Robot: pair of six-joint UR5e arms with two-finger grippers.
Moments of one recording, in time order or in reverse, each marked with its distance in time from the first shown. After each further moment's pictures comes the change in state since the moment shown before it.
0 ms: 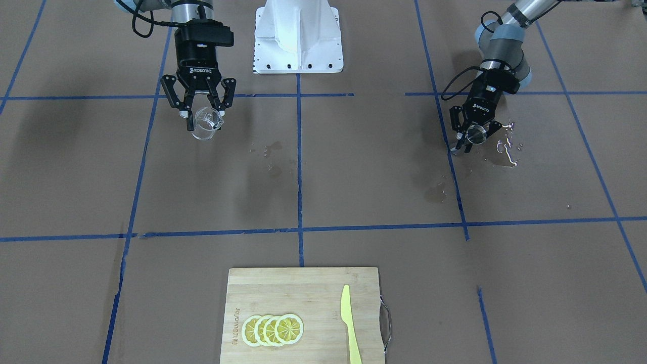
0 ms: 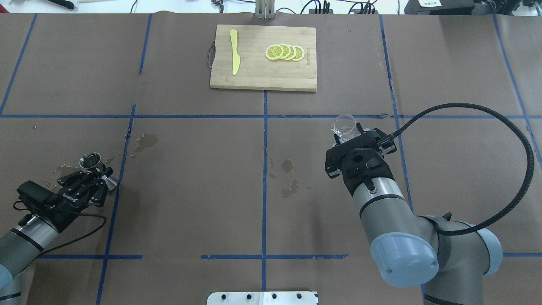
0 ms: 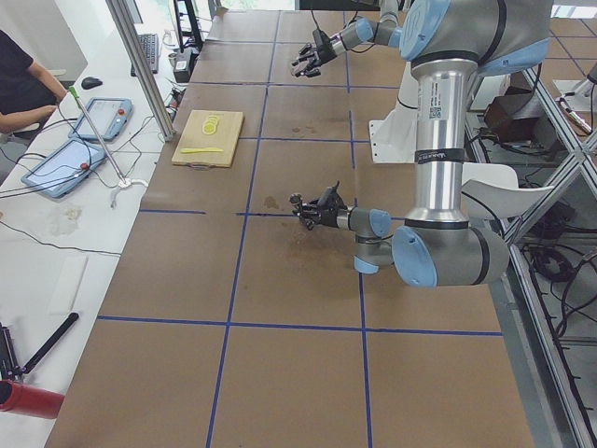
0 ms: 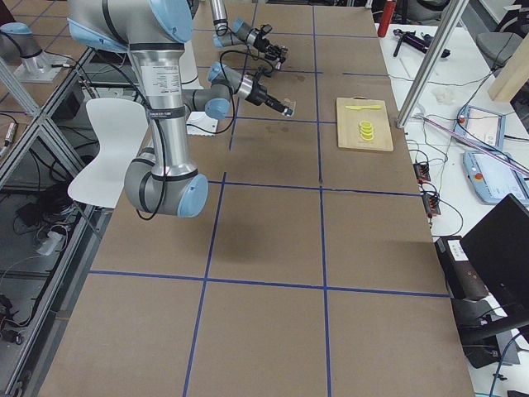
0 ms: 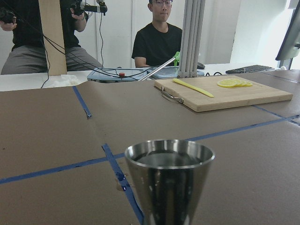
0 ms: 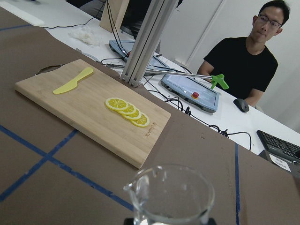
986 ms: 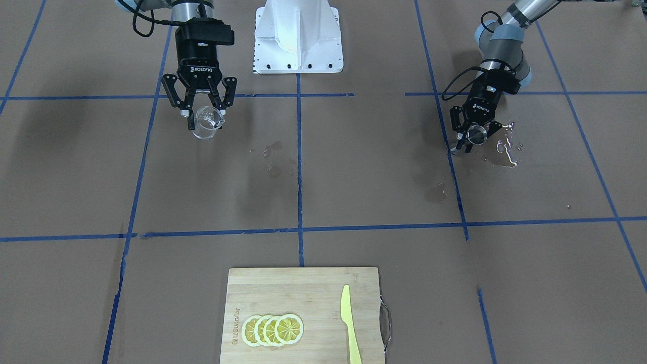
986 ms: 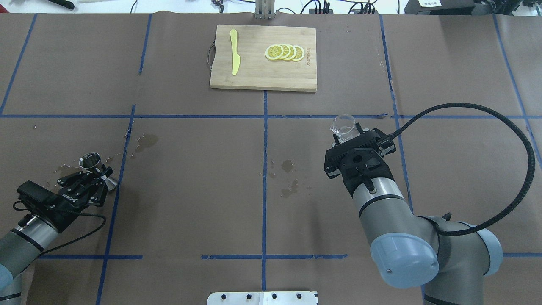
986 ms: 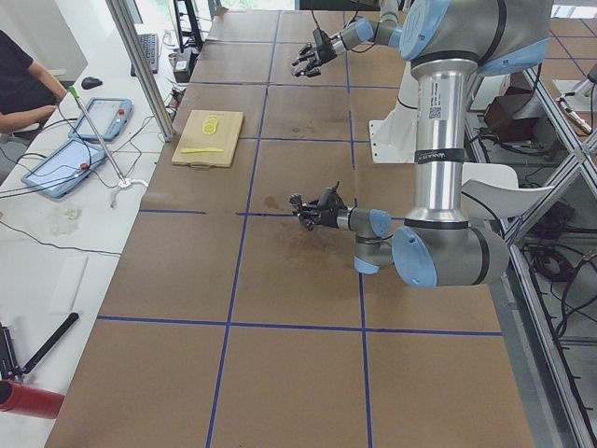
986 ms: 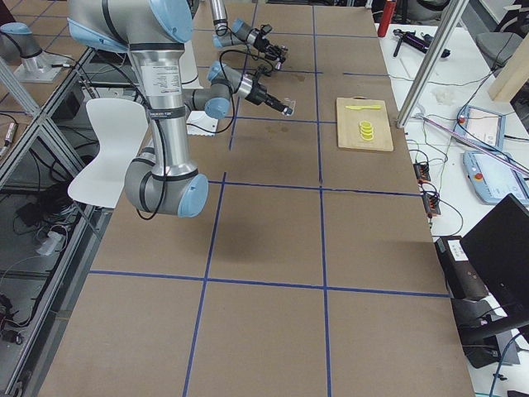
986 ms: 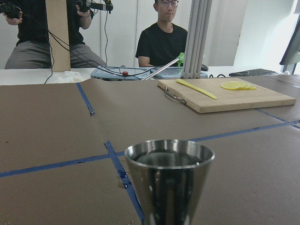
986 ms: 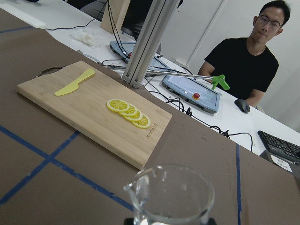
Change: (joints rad) left arm 0.002 0.000 0.001 0.005 0.005 -0.010; right arm -0.002 0.002 0.003 0.000 0.000 0.000
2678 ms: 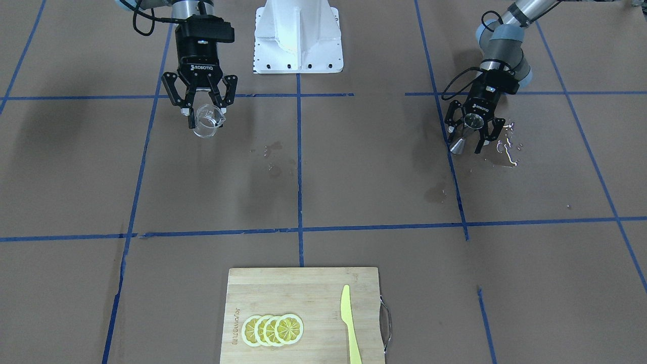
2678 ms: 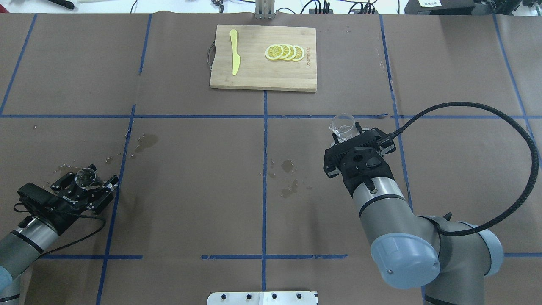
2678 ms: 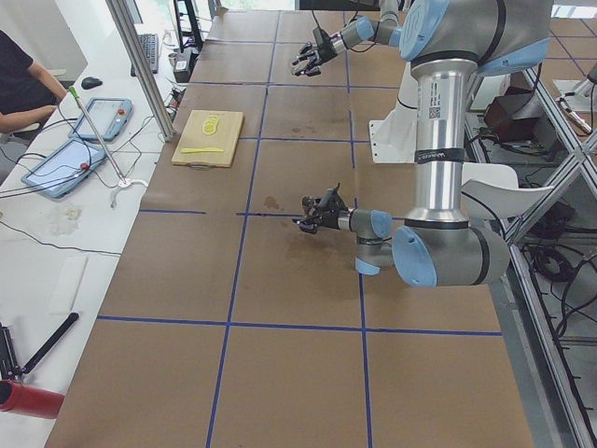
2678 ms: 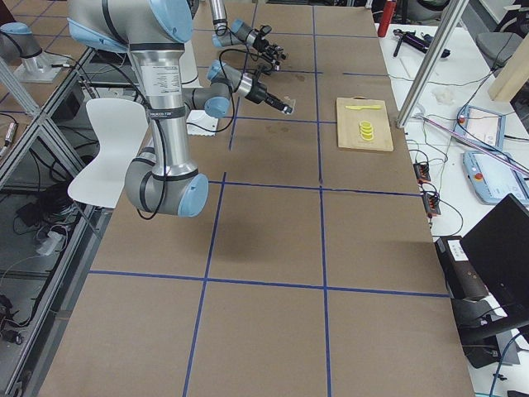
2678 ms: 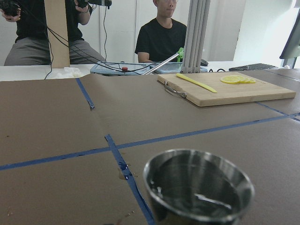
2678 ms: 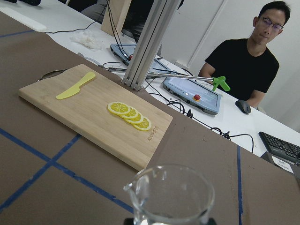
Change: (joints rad) left arm 0.009 0.005 0.004 0.004 -0.002 -0.001; right arm 0.000 0.004 0.008 0.000 0.000 0.000
